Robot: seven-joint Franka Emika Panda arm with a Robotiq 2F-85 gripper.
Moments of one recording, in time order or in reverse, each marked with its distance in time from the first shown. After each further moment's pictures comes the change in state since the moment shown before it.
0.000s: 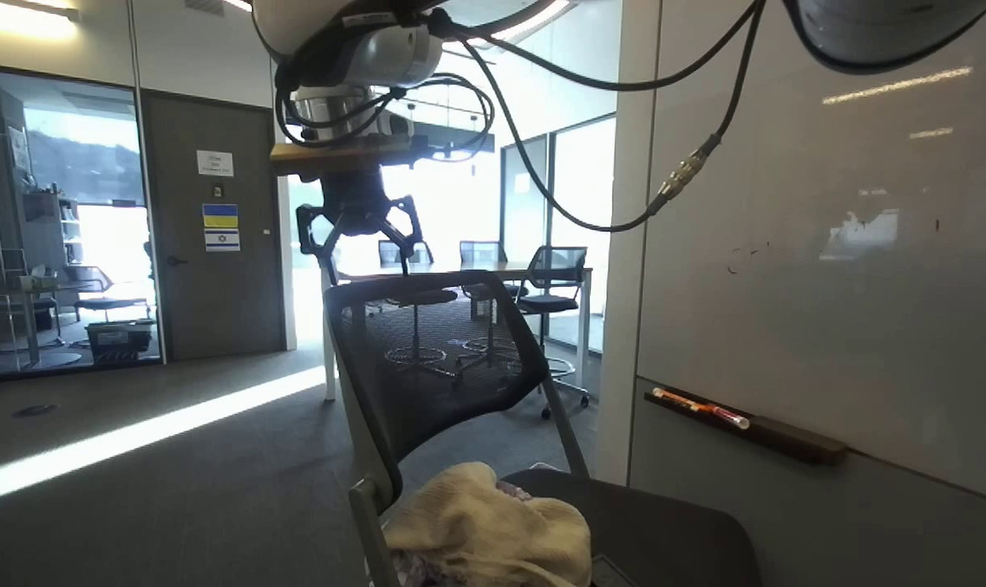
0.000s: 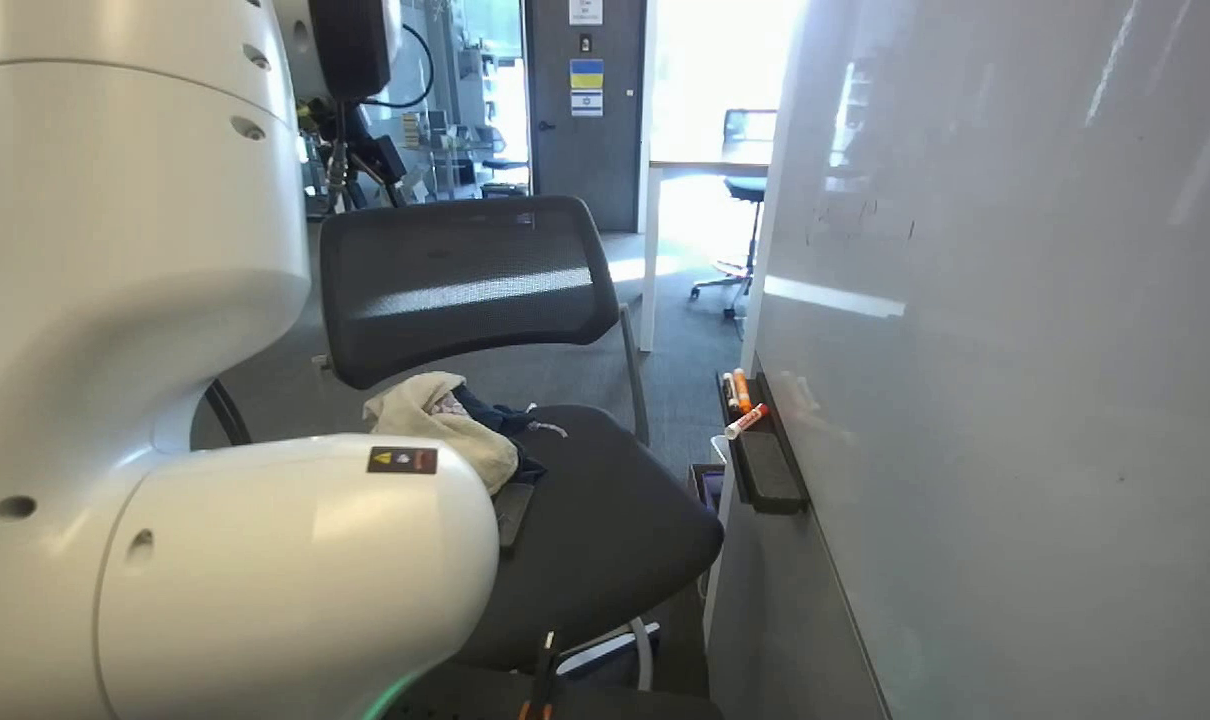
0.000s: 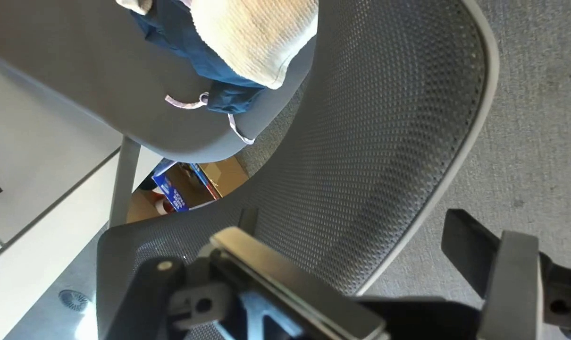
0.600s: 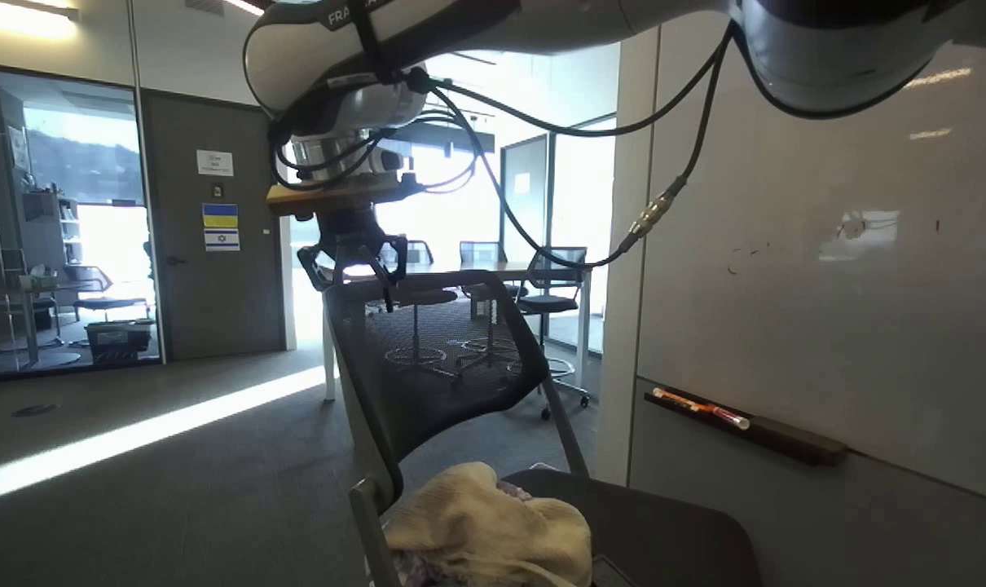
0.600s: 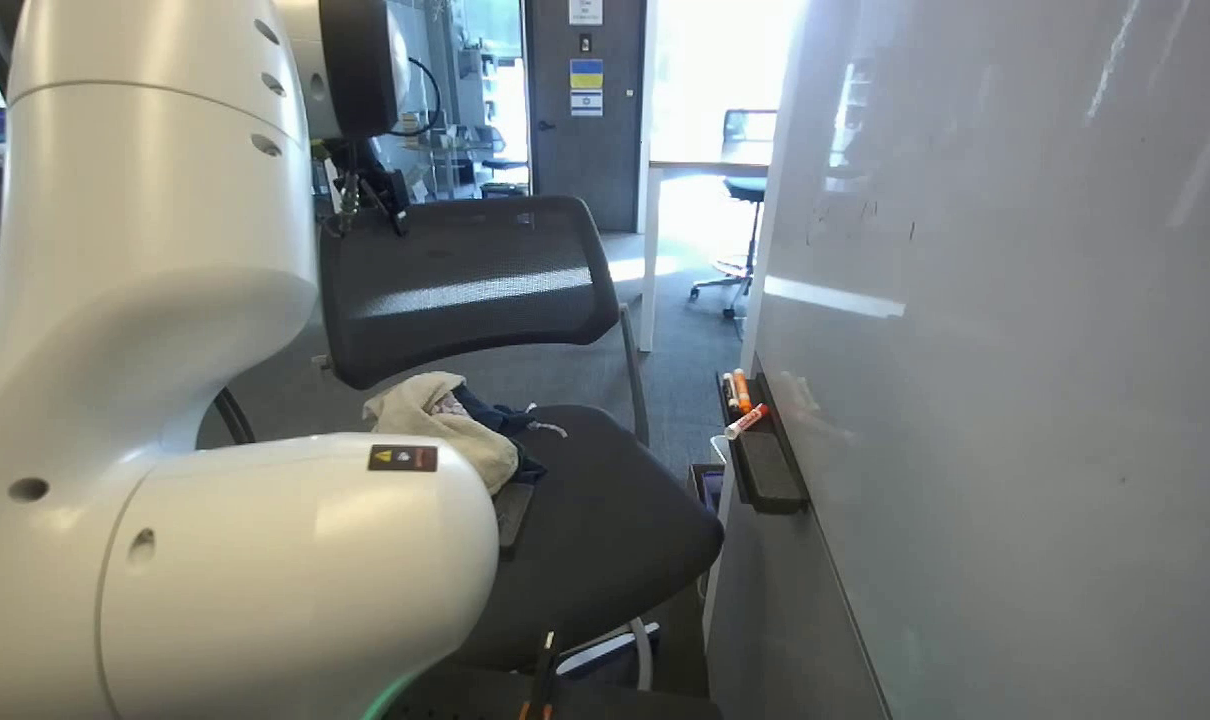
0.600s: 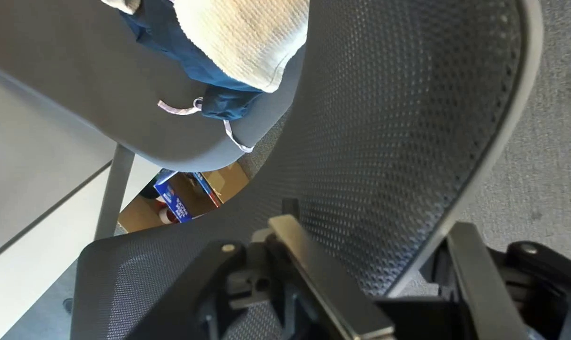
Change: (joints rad) arm 0.012 0.109 -0.021 0.088 0.001 -0.010 -0.002
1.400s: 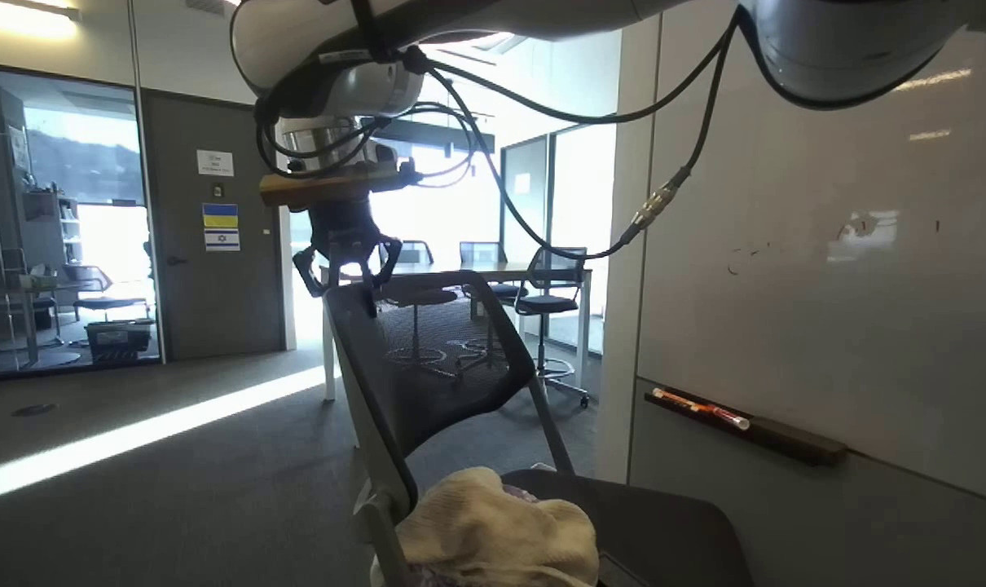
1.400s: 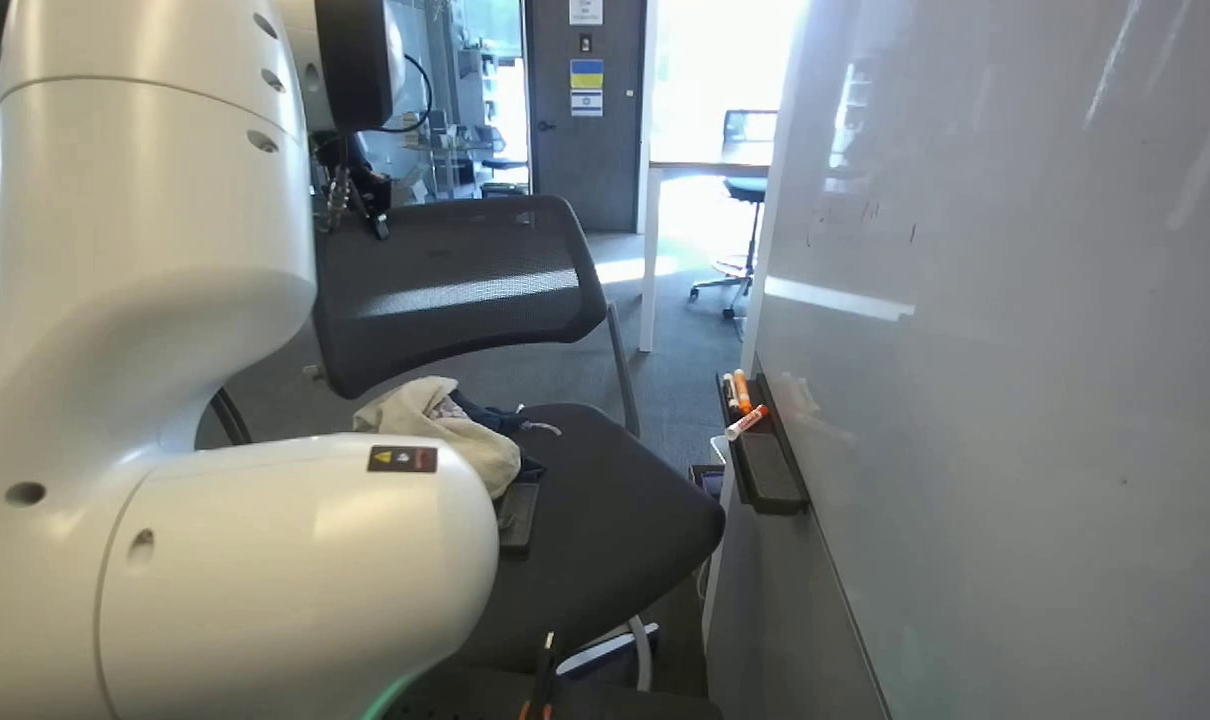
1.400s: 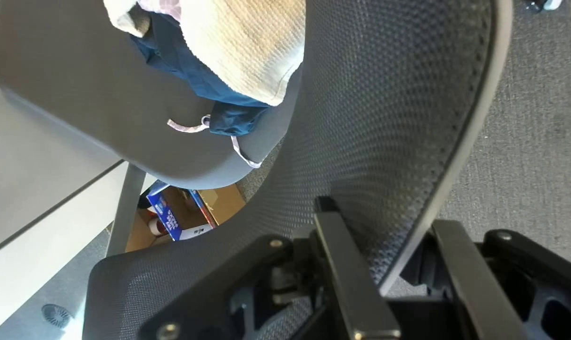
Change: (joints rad) arm -0.006 -0.027 0.036 -0.028 0.019 -0.042 -0.050
